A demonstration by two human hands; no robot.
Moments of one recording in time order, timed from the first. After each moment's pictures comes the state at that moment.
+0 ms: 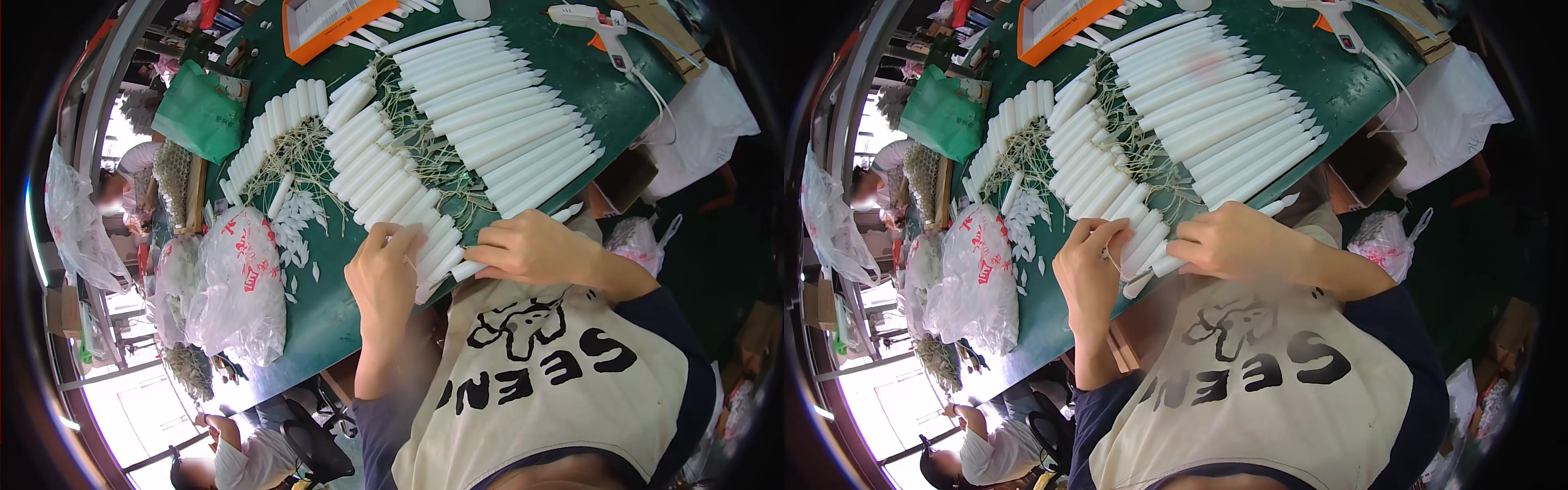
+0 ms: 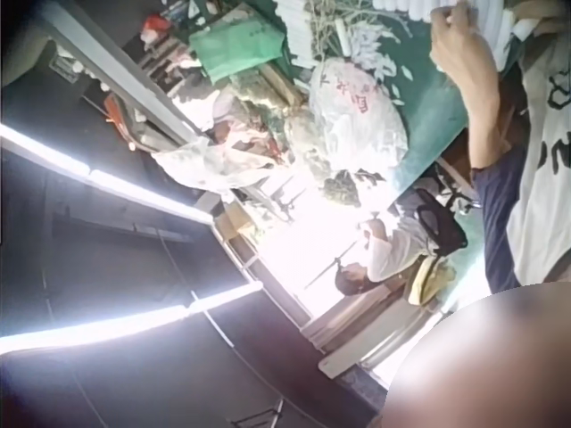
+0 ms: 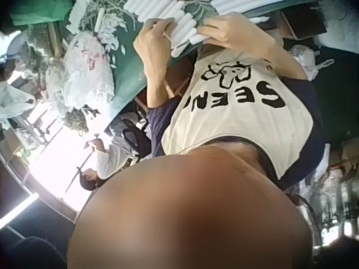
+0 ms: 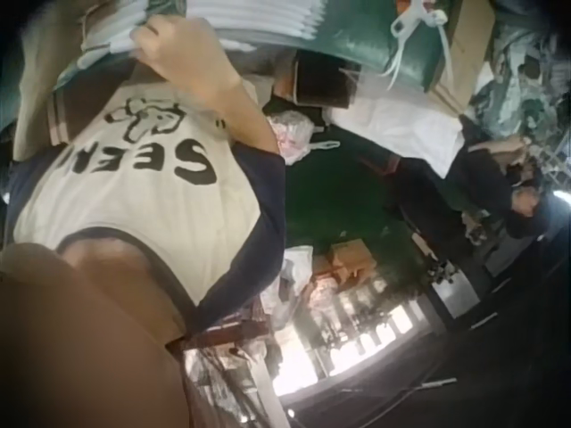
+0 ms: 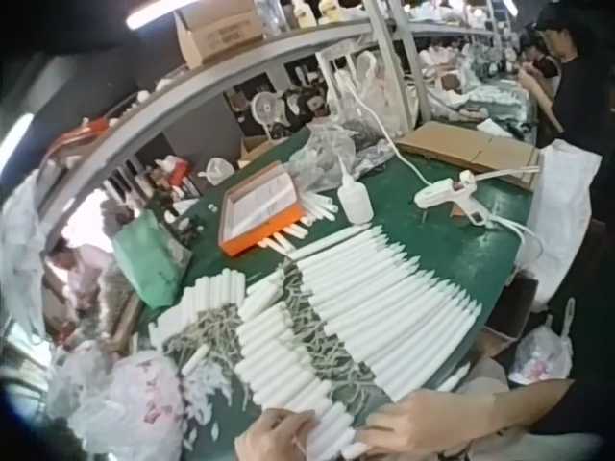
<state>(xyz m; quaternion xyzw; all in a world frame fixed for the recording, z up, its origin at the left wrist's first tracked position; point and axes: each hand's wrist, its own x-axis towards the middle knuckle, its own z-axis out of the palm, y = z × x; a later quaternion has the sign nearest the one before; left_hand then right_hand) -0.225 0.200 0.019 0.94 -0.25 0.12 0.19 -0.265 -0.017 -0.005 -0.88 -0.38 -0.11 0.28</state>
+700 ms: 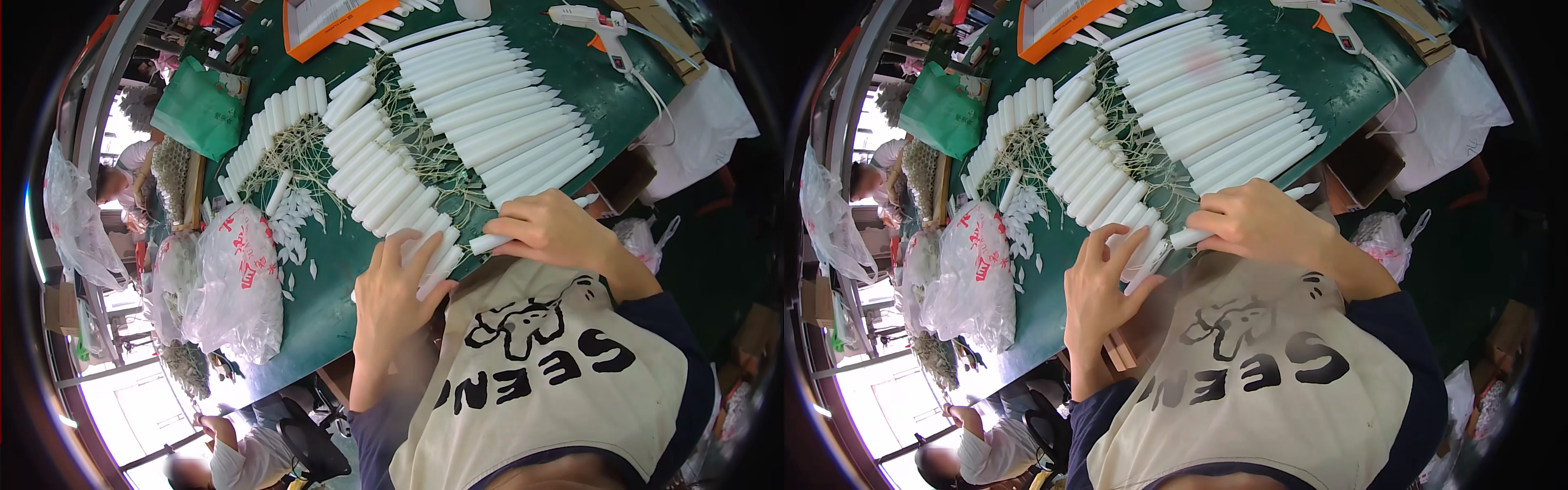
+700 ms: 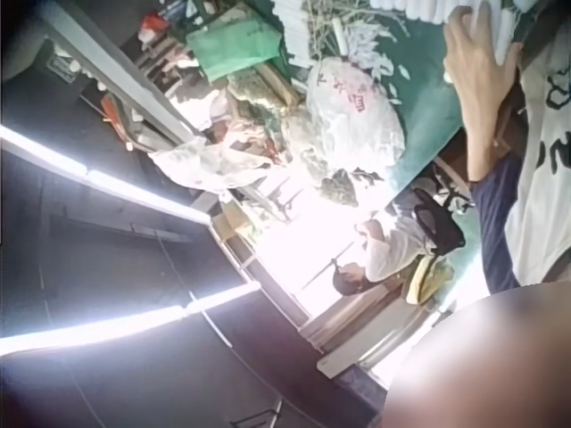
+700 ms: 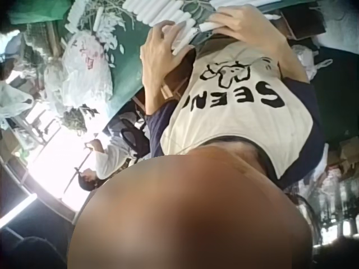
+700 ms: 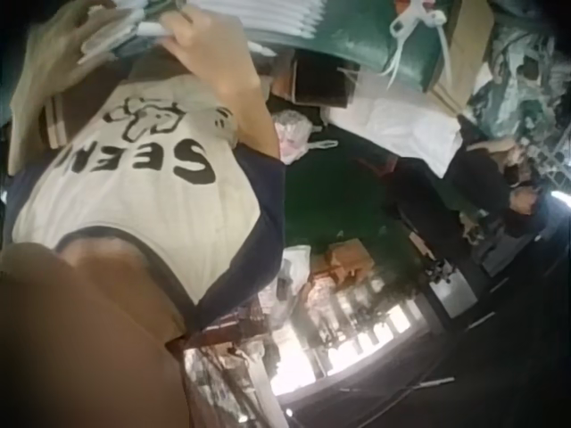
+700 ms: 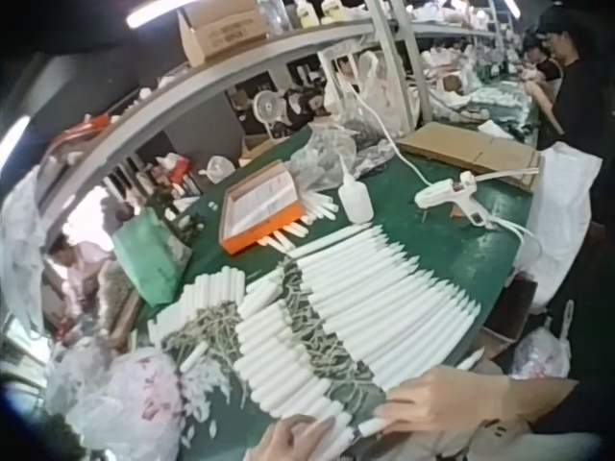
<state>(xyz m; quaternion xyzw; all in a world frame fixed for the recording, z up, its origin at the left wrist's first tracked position) -0.242 0.209 0.026 0.92 -0.36 0.03 0.17 -0.263 -0.042 -0.004 -0.90 -0.32 -0.11 0.29</state>
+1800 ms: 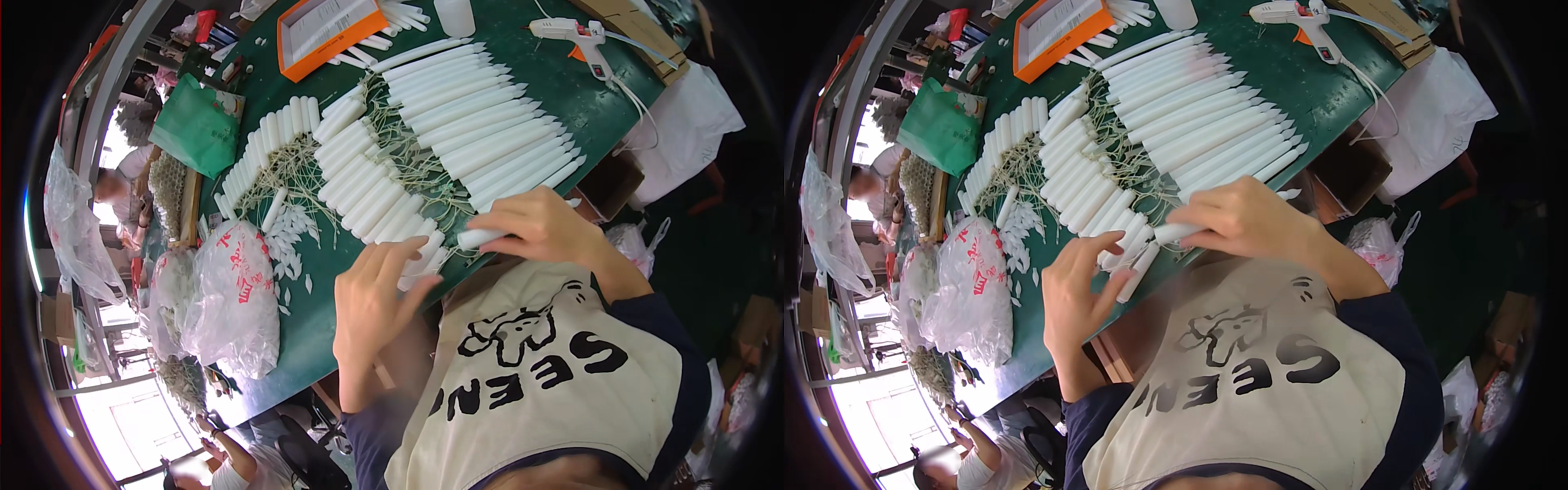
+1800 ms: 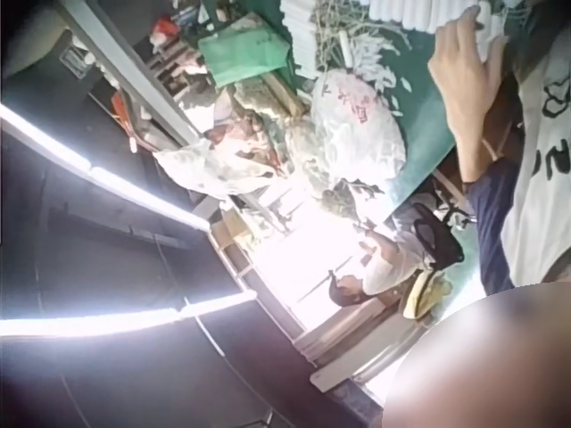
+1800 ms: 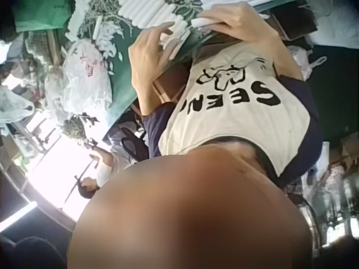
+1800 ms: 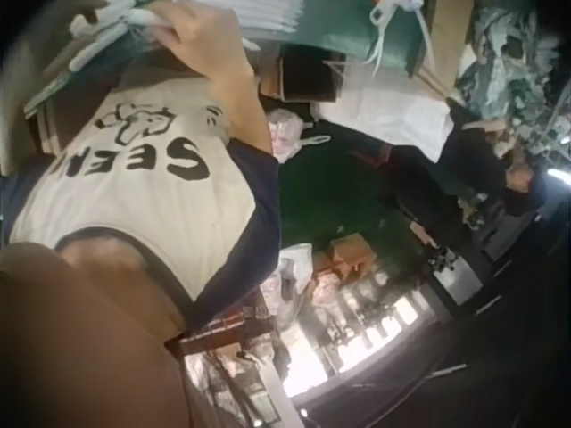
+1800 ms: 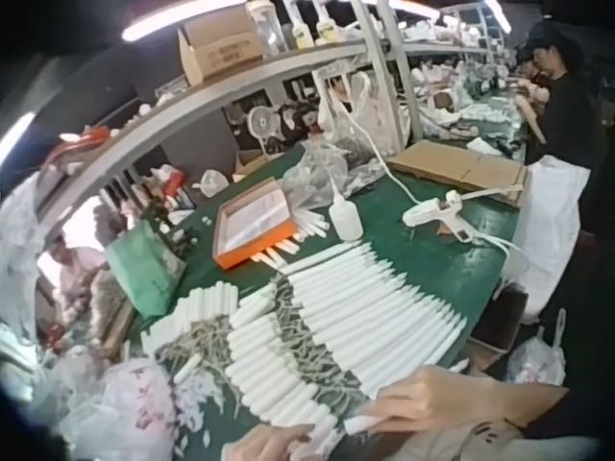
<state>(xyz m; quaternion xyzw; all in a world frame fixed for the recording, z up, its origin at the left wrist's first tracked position) -0.223 0.205 0.056 0.87 -0.41 0.06 0.25 -0.256 -0.045 0.003 -0.87 -0.31 -0.19 0.34</state>
